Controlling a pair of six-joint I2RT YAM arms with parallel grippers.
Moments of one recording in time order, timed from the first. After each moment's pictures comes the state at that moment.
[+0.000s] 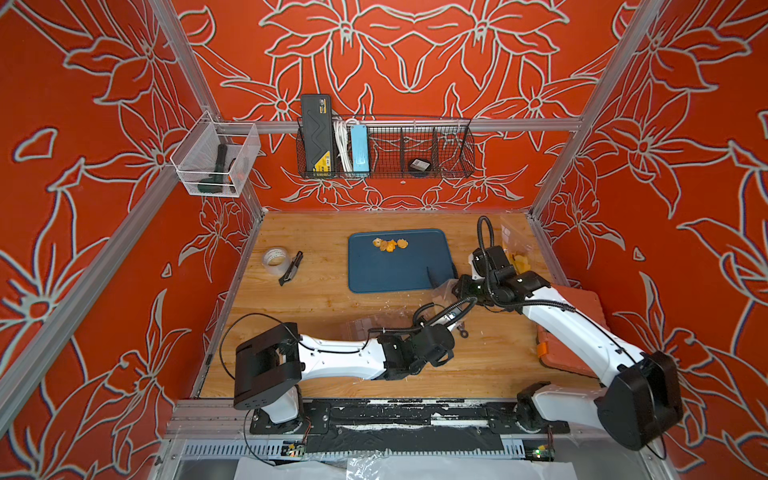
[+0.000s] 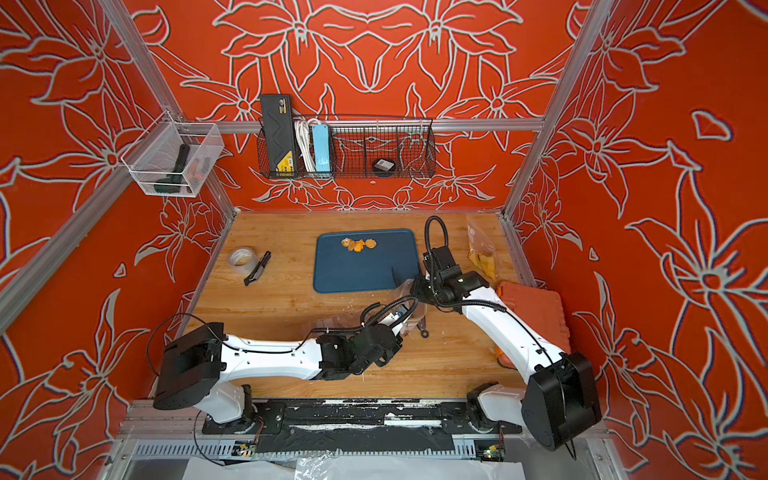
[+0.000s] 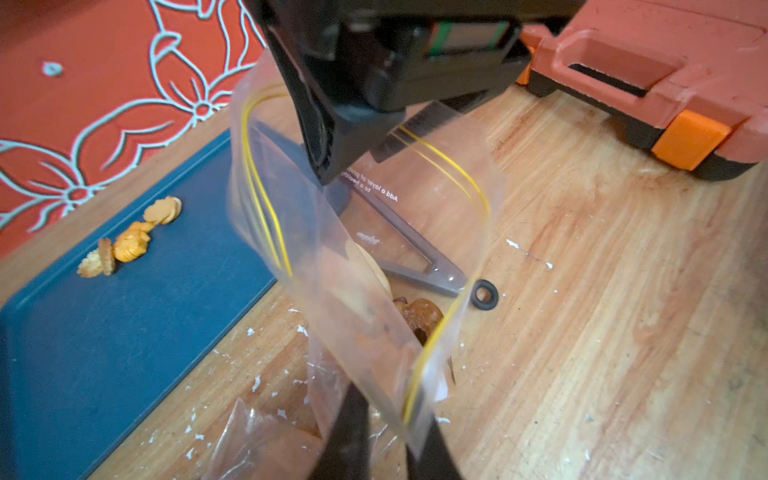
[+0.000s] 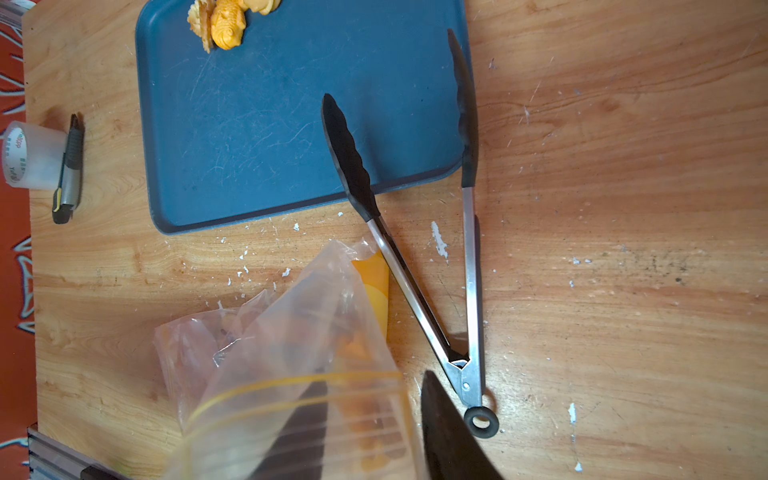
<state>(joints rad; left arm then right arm) -1.24 1.61 0.93 0.07 -0.54 -0.11 0.44 1.27 0.98 -0.69 -0.13 0.58</state>
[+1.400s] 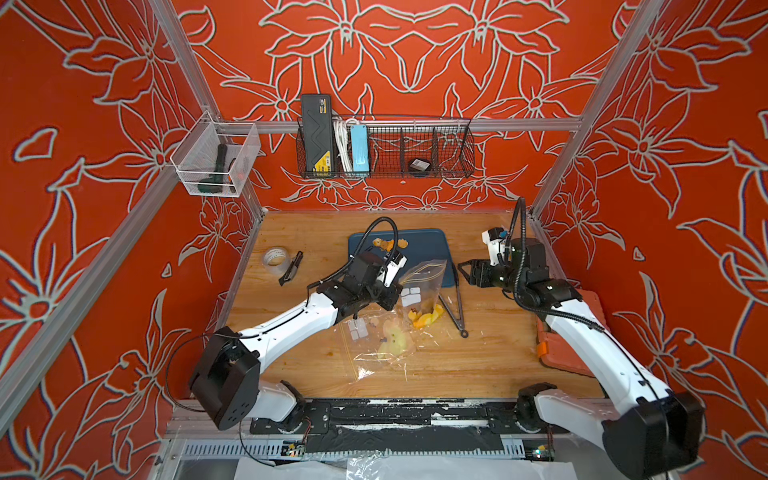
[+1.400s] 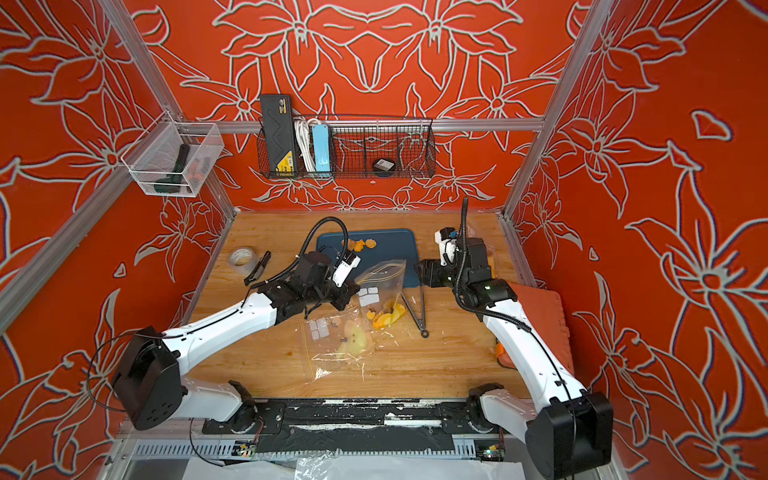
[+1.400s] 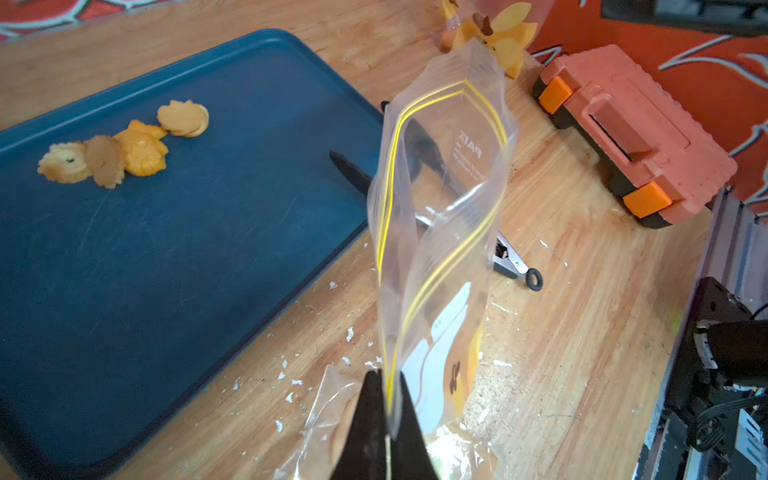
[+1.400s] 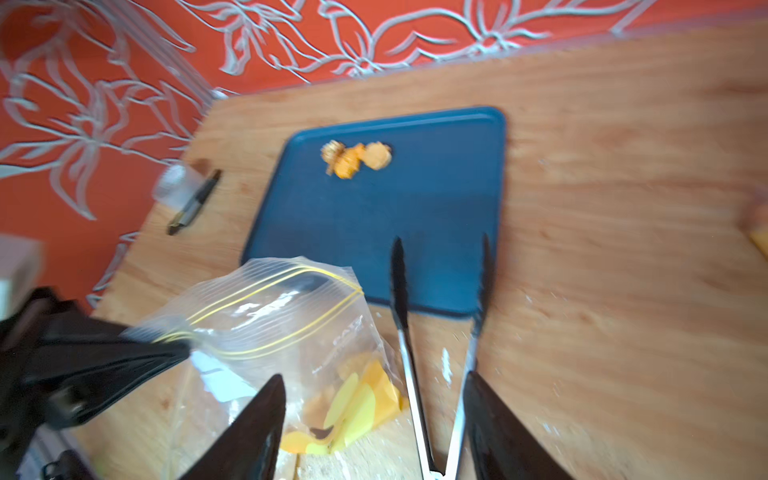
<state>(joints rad) -0.59 1.41 0.97 -0.25 0.25 -0.10 0.24 1.14 0.92 -0.37 -0.40 0.23</state>
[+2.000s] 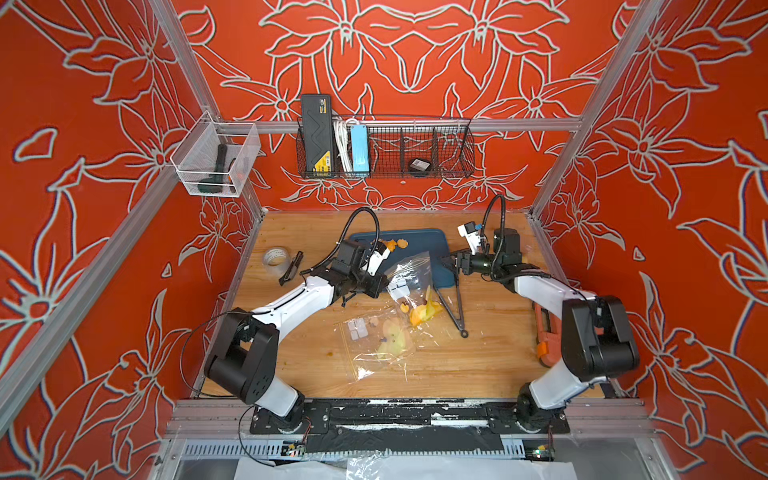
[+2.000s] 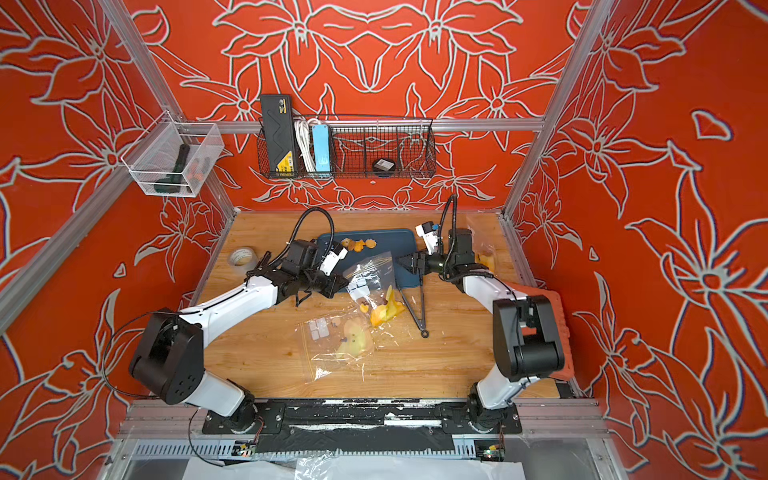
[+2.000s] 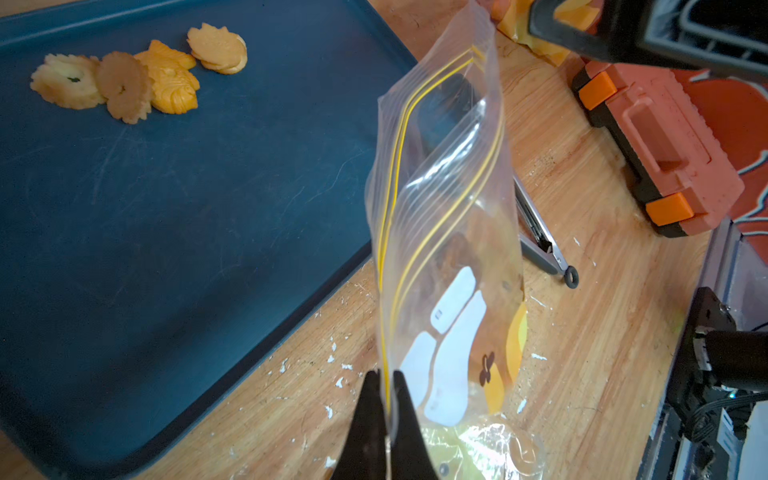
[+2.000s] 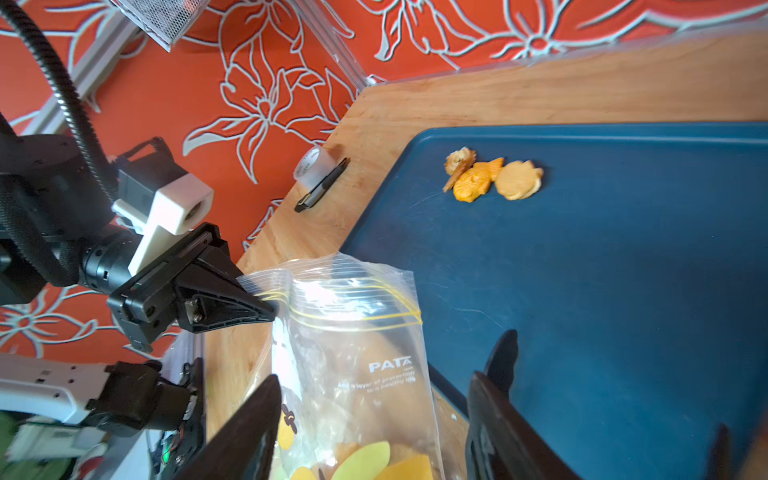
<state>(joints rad) -0.40 1.53 1.01 -0.29 0.44 -0.05 0.16 1.67 0.98 0.12 -0.99 0.20</state>
